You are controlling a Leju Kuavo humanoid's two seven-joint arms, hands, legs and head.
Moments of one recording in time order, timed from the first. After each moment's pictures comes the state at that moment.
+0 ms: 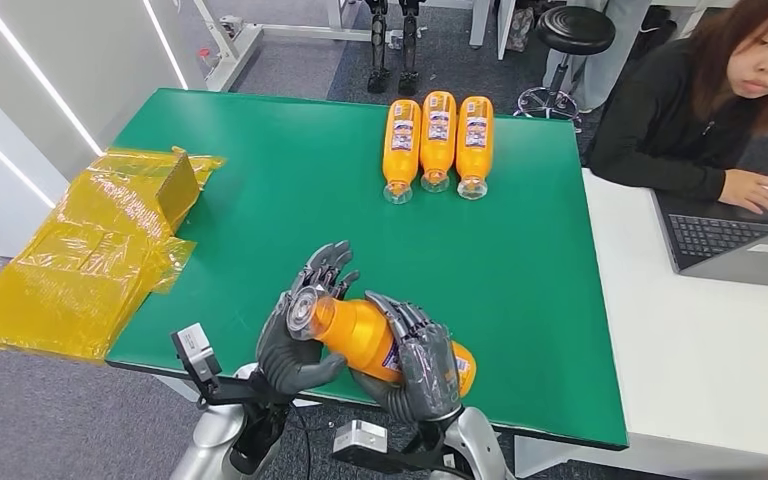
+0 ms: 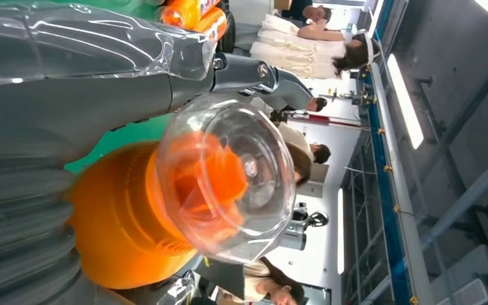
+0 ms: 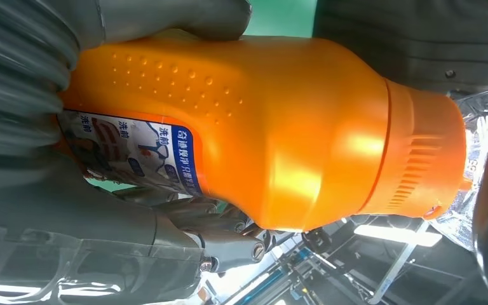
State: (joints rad) left arm -0.10 -0.13 -0.33 -1.29 0.17 -0.43 -0.55; right arm -0.23 0.06 0.59 -1.23 0.92 -0.68 -0.50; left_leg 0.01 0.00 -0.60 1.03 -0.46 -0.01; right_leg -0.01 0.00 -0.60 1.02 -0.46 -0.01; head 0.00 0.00
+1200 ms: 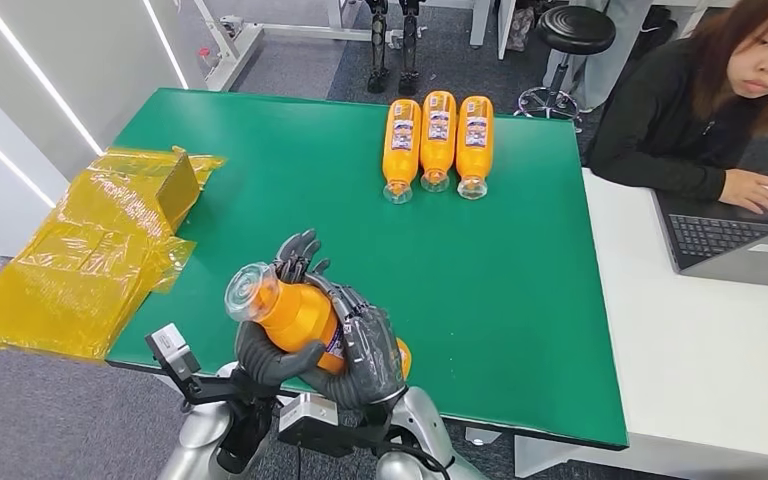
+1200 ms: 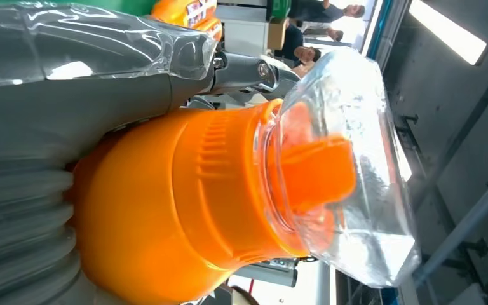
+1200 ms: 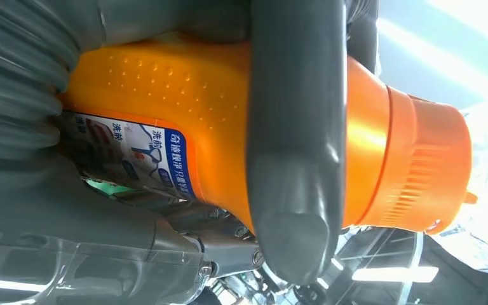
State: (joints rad) left arm -0.08 -0.10 -0.31 -1.33 0.17 -0.34 -0.58; right arm -0.38 0.18 0.82 -1.09 0.64 -0.67 -0.47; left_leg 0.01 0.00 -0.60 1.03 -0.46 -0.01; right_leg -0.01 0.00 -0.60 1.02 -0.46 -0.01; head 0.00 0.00
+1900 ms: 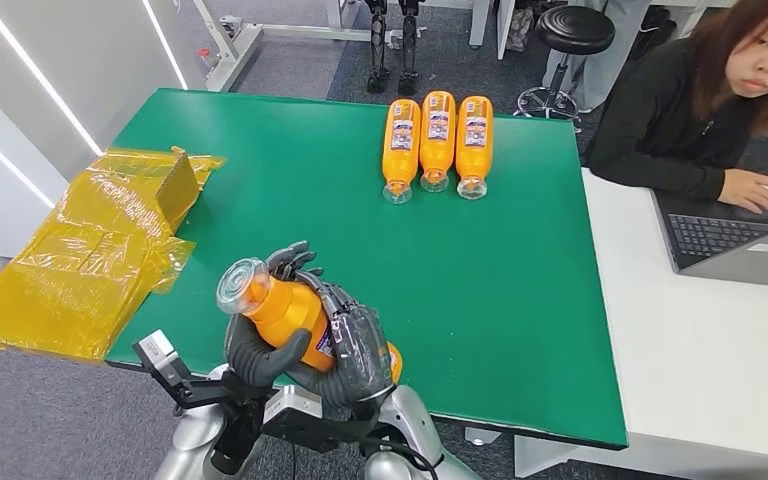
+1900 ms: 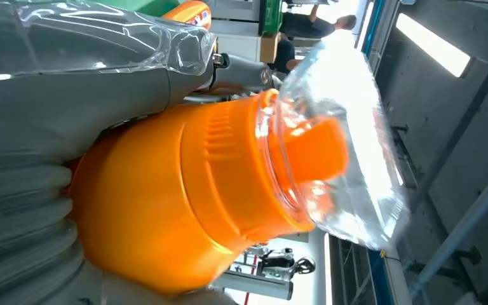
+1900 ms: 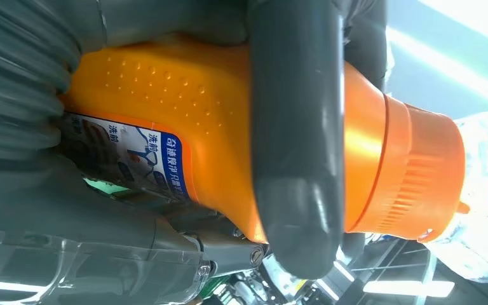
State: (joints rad) left arm -0.07 -0.10 -0.28 -1.33 0.17 -0.32 -0.58; right arm -0.40 0.21 0.86 -1.06 0.65 -0.63 -0.41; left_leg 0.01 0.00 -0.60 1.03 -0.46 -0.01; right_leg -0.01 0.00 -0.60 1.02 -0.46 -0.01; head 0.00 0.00
